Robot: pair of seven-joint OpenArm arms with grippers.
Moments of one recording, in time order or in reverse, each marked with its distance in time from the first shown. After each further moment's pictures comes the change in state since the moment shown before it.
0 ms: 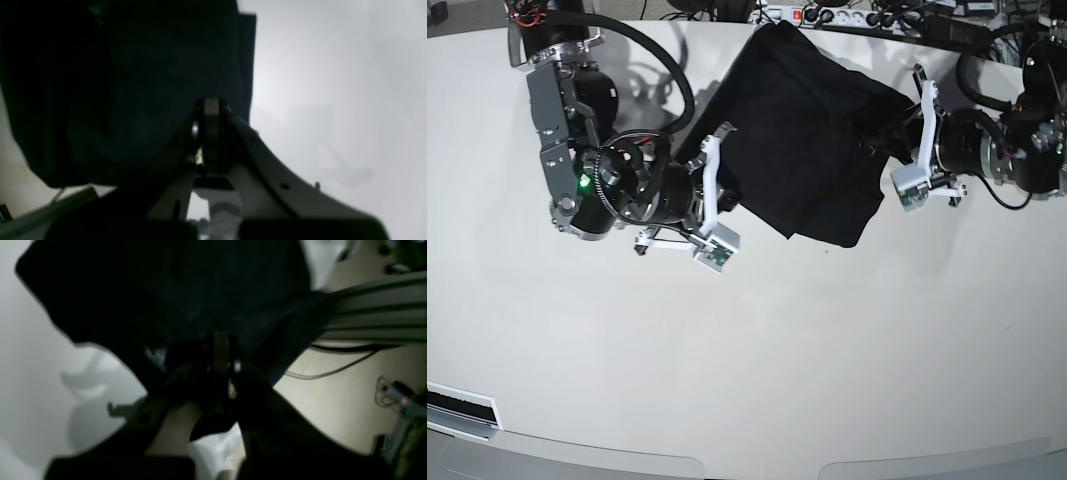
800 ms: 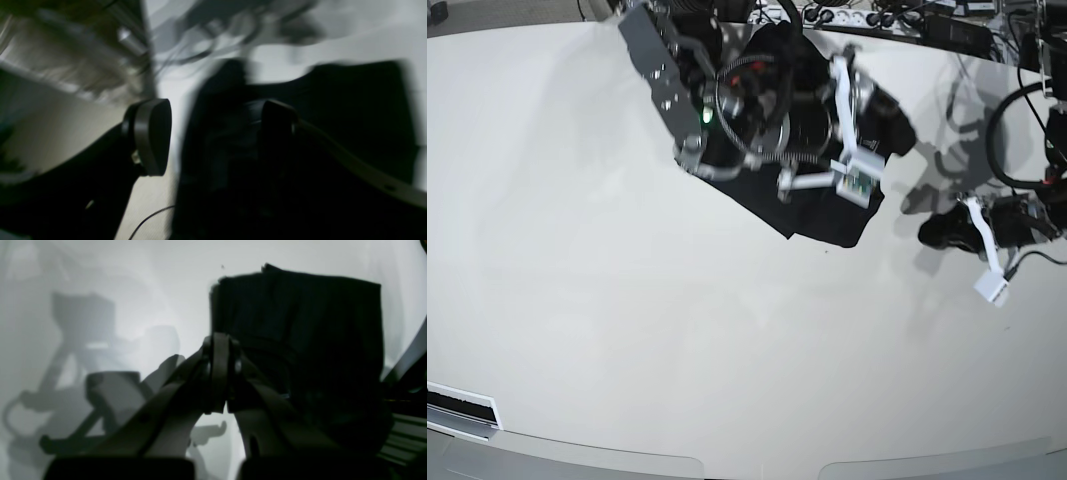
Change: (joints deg) left arm -17.3 5.4 -14.9 -31.8 -8.6 0.2 -1.1; right arm -3.9 -12.6 -15.8 0.0 -2.2 -2.6 7.4
